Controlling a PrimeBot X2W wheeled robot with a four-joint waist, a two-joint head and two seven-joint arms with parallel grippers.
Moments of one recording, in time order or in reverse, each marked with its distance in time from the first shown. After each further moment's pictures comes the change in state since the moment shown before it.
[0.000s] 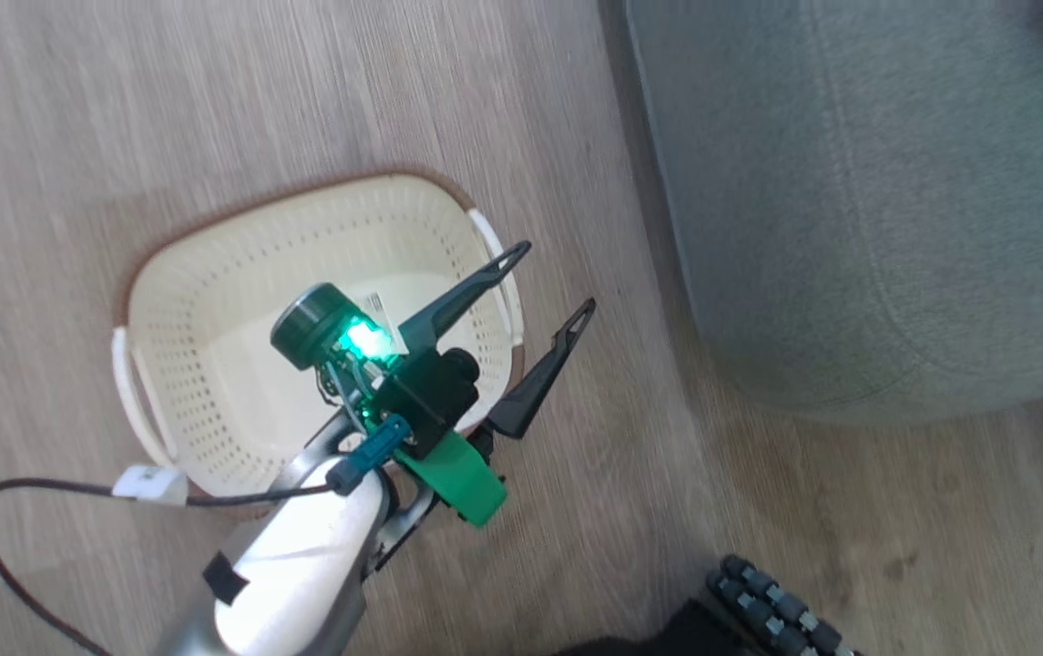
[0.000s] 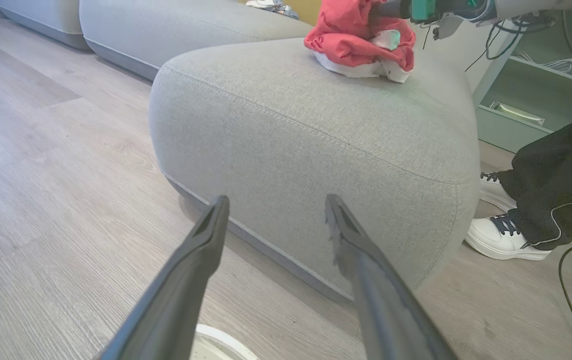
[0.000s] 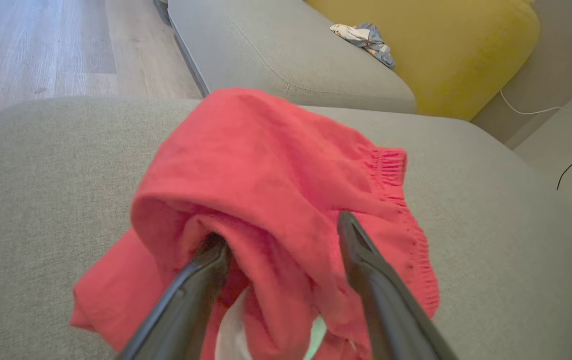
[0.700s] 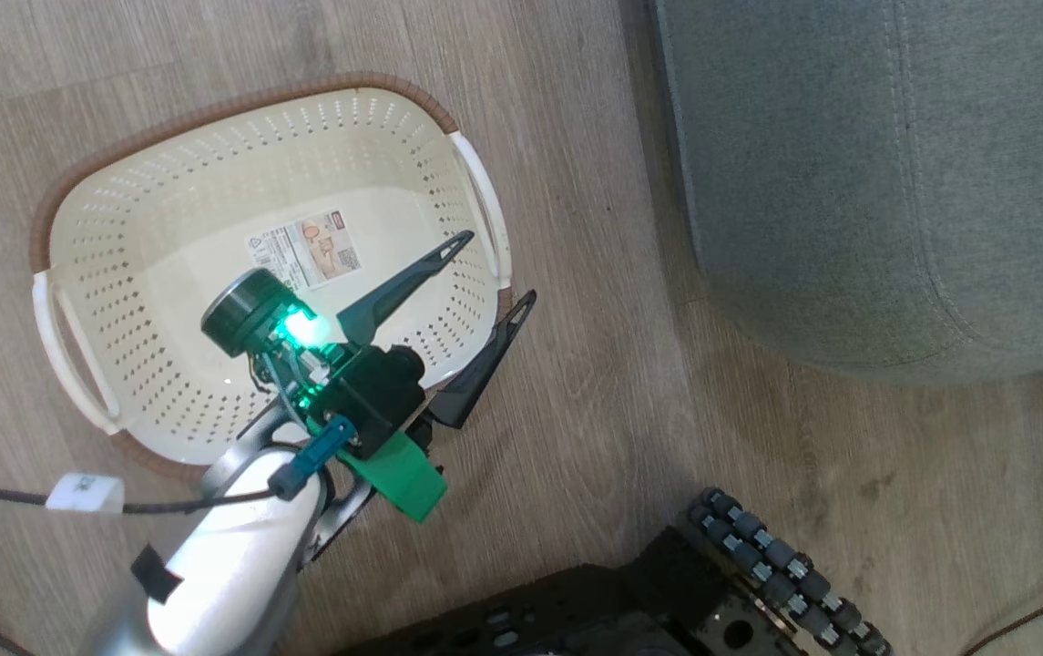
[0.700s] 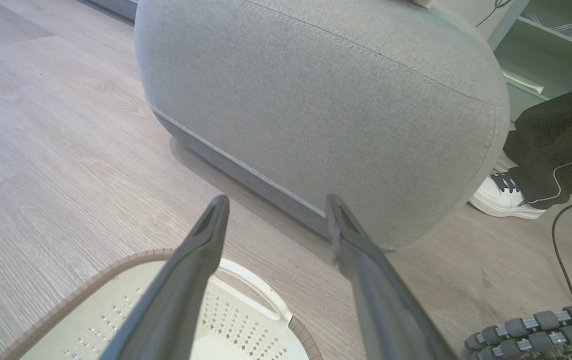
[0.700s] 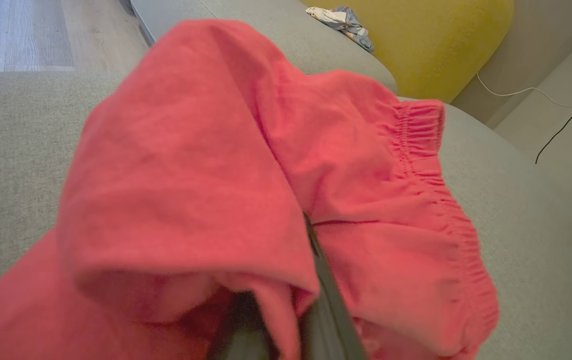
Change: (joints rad) left arm -0.006 0.117 0.009 -0.047 0.021 0.000 0.000; right arm -0.007 0.045 -0.165 -0.140 -0.011 0.000 0.000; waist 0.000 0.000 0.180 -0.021
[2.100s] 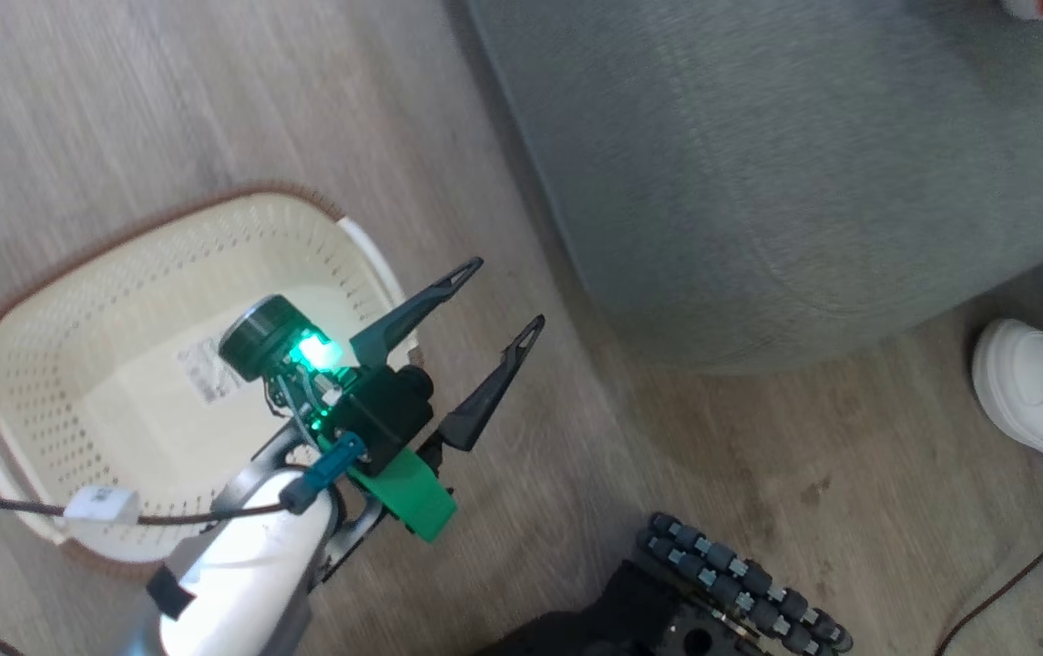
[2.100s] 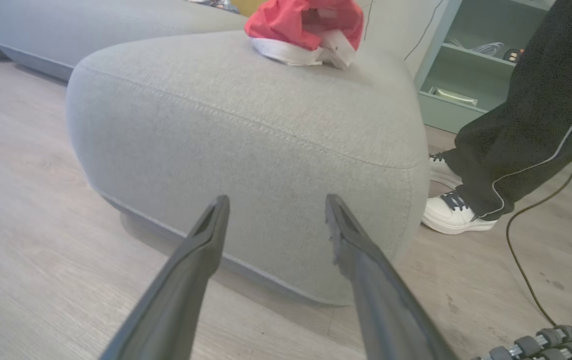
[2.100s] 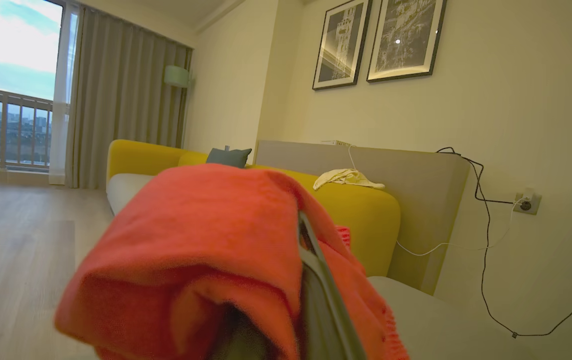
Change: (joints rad) left arm 0.037 -0.020 -0.008 0.014 -0.016 0.000 0.000; right arm 0.252 0.000 0.154 -0.690 0.449 0.000 0.000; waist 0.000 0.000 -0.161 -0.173
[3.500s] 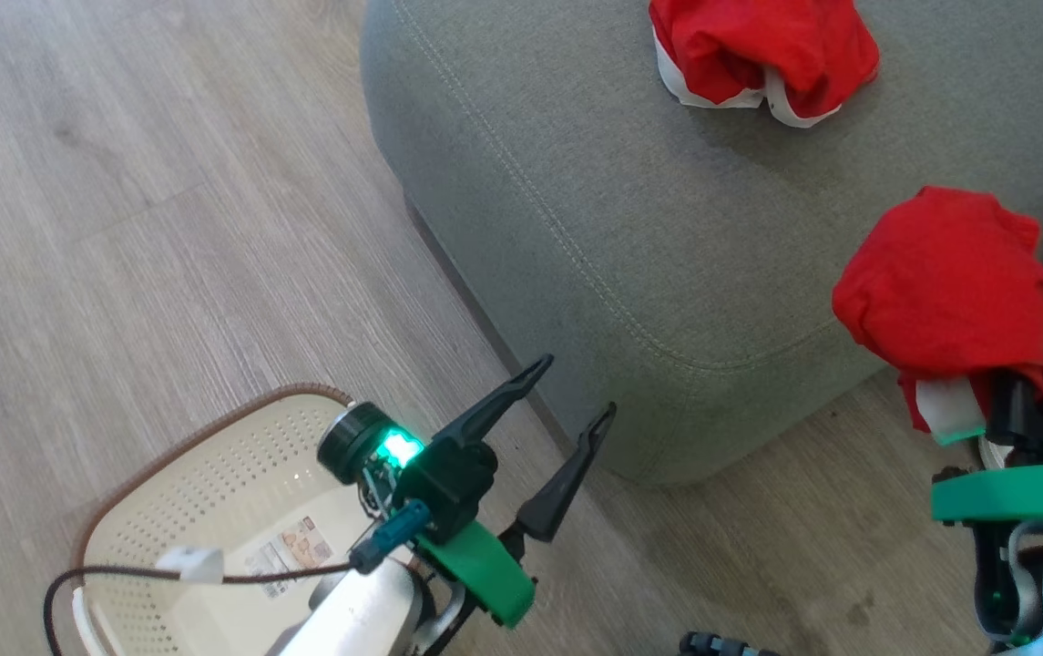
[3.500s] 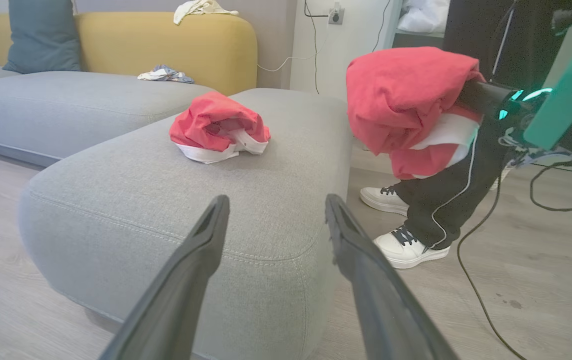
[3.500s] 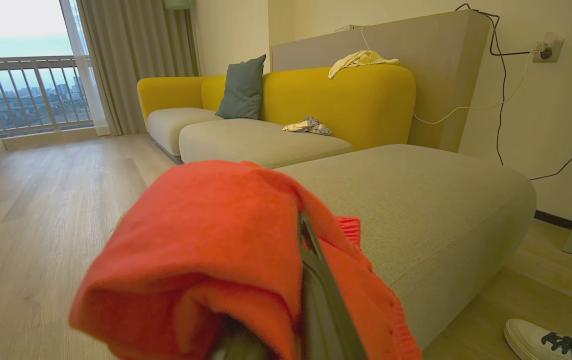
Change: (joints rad) left arm 0.157 -0.167 -0.008 0.048 -0.070 0.000 0.000; right arm 0.859 0.283 0.236 -0.320 -0.052 0.000 0.002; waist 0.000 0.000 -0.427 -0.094
